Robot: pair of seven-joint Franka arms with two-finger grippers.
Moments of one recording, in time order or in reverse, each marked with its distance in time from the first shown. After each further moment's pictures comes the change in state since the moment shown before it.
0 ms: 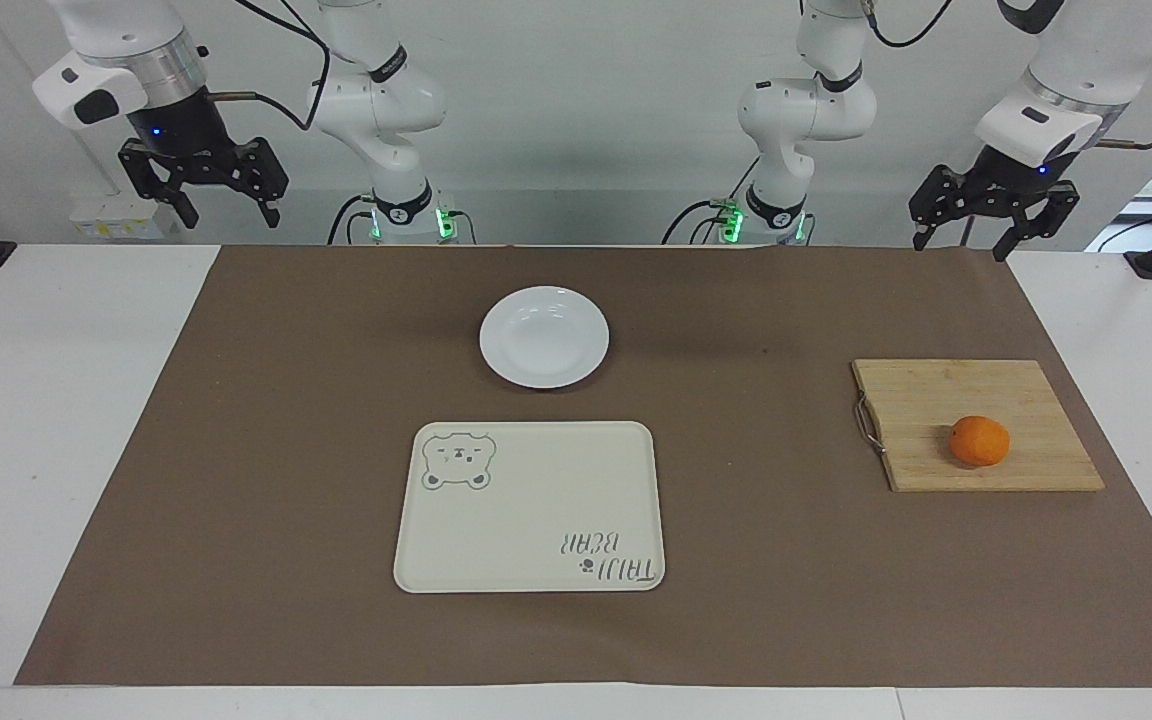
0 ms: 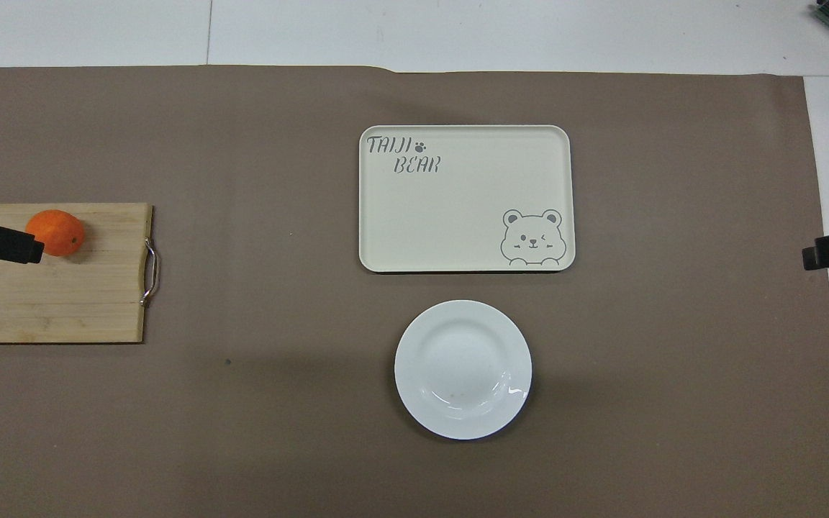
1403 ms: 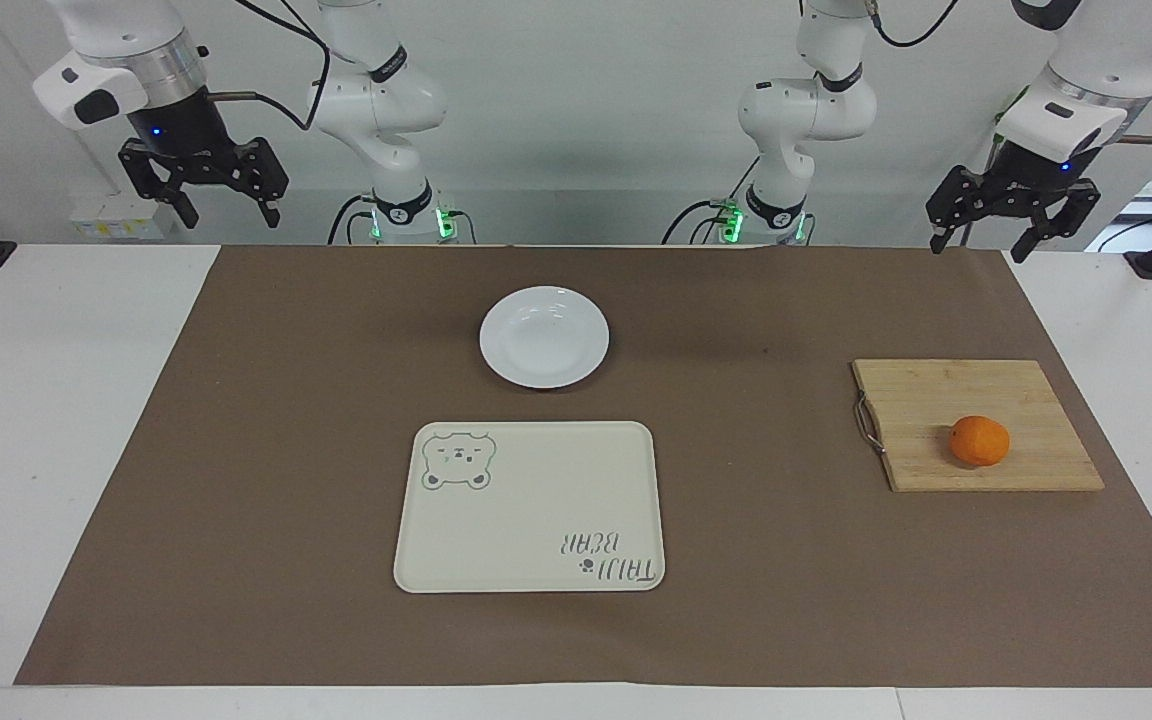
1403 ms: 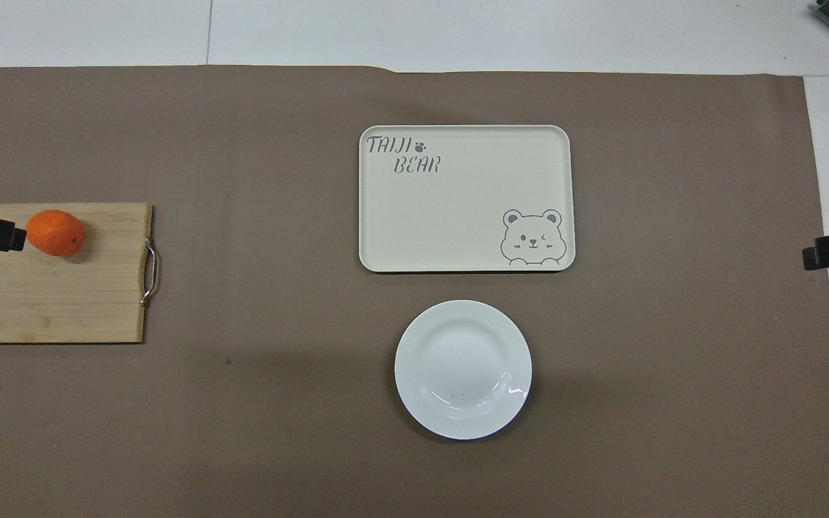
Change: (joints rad) left arm 0.018 0.002 0.011 0.005 0.000 0.044 0.000; right arm 0.000 0.000 0.000 0.000 0.000 0.000 0.000
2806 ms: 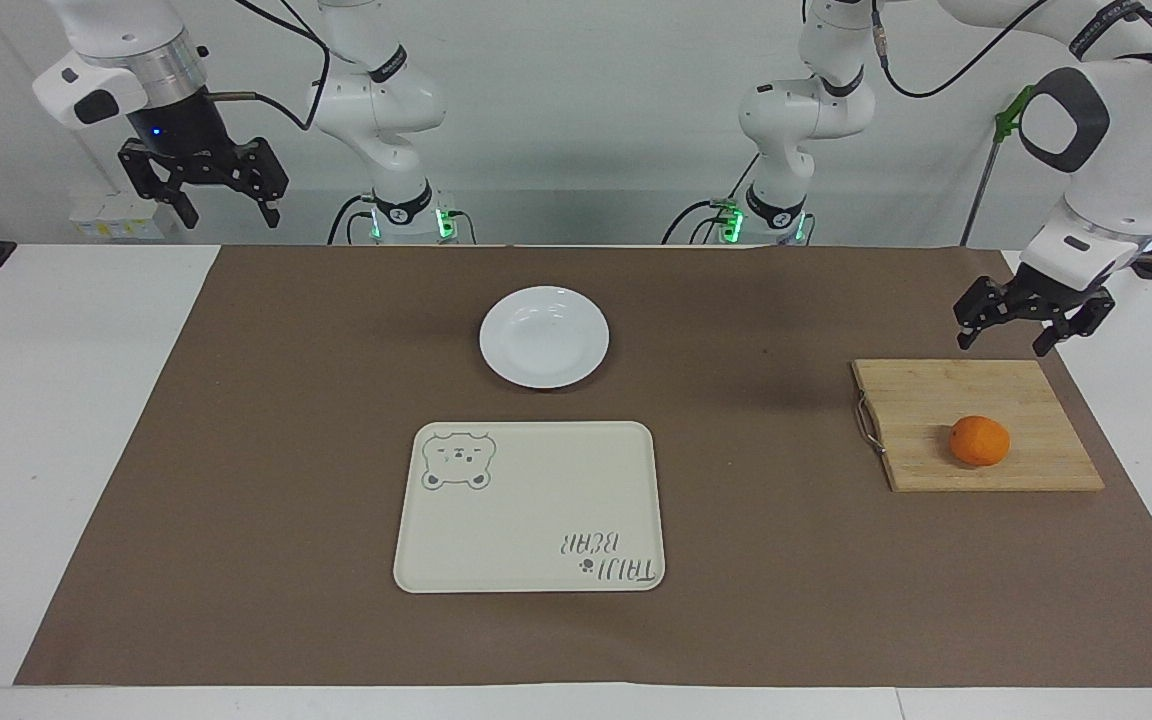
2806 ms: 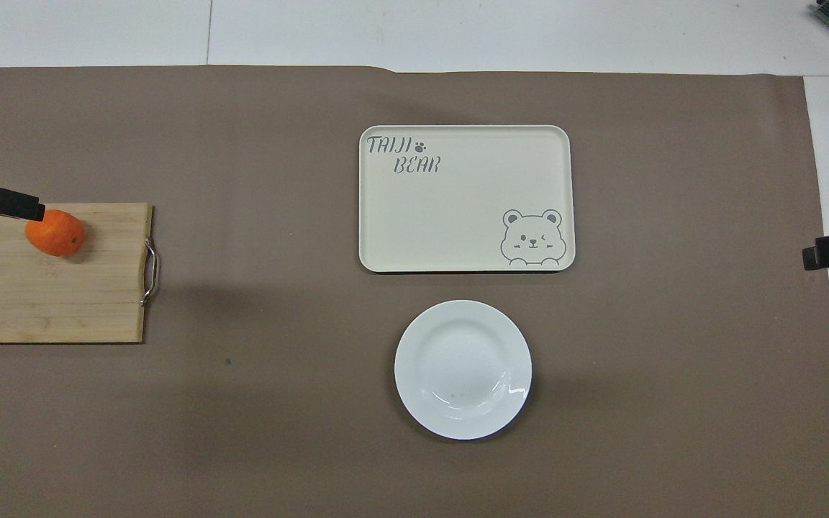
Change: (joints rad) left arm 0.109 0.134 0.003 -0.156 0.000 0.309 0.103; right arm 0.000 0.000 0.000 0.000 0.000 0.000 0.000
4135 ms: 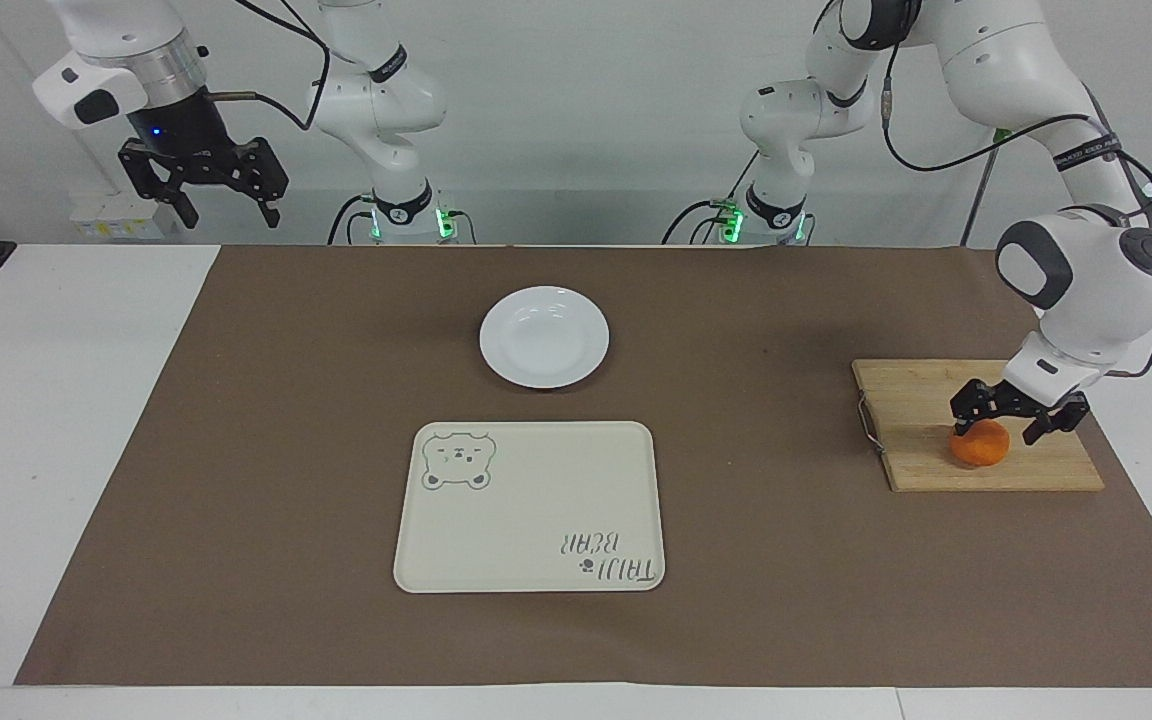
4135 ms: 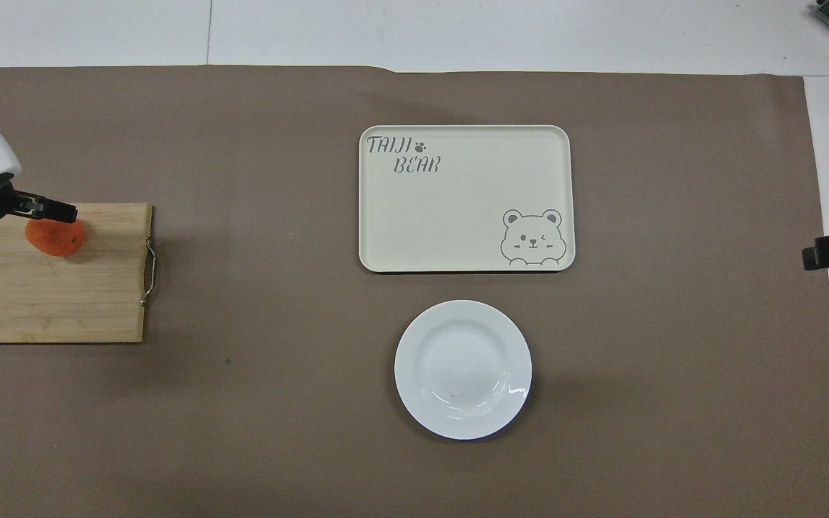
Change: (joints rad) left arm 0.091 0.228 0.000 -0.112 0.000 0.380 0.155; right arm 0.000 0.000 0.000 0.000 0.000 0.000 0.000
